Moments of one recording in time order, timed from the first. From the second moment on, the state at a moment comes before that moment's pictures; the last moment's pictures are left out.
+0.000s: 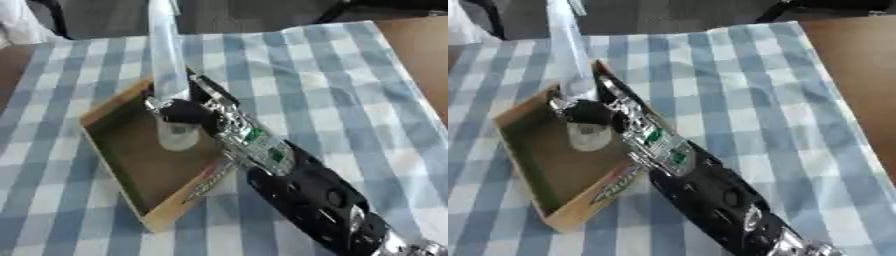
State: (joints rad) left arm -0.20 0.45 0.23 -1.79 0.16 0.09 0.49; right arm -0.91 -0.10 0.53 -1.28 -0.39 0.23 -0.17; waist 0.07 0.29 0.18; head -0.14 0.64
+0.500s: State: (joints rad) left arm -0.20 0.45 0.24 -1.79 0.16 0.09 0.49; right arm -0.91 -0.12 0.51 -1.31 -0.25 0.28 -0.07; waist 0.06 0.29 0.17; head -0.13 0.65
